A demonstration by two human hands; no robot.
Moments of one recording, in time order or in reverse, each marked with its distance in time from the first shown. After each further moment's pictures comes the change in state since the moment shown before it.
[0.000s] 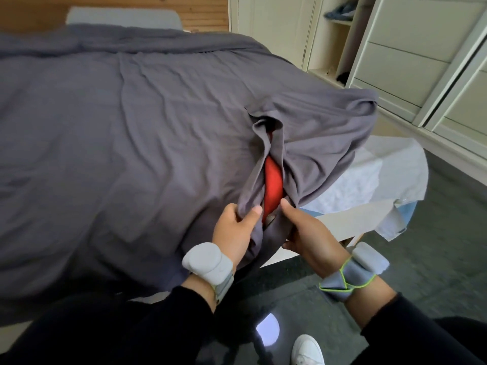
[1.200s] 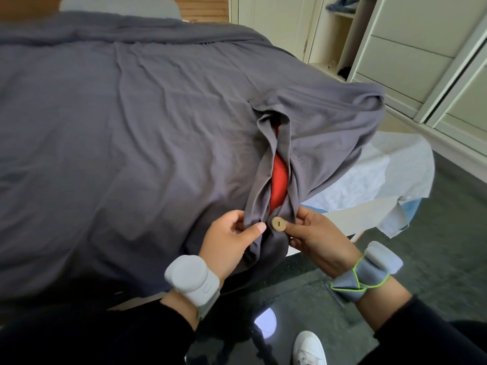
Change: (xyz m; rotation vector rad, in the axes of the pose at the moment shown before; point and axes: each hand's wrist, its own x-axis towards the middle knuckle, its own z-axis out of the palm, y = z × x) left_hand -0.010 -0.011 -0.029 -0.018 -0.178 0.017; right_hand 0.007 0.009 -0.003 0.076 -0.092 -0.064
